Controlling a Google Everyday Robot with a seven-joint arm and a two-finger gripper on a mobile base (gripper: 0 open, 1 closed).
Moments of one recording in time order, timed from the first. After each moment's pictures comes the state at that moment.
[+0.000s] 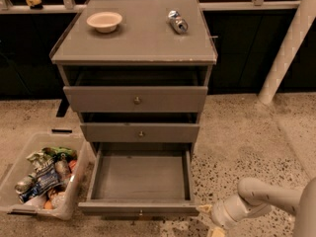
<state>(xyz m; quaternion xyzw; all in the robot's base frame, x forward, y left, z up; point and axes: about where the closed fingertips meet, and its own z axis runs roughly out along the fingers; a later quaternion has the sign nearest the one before) 0.368 -0.187 0.325 -0.56 0.73 0.36 0.14</state>
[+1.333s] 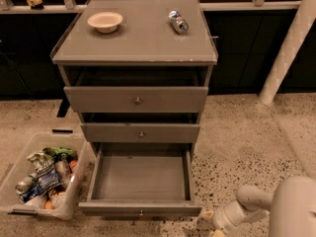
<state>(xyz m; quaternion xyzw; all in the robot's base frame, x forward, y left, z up) 0.383 -0.209 0.243 -0.53 0.75 0.38 0.12</state>
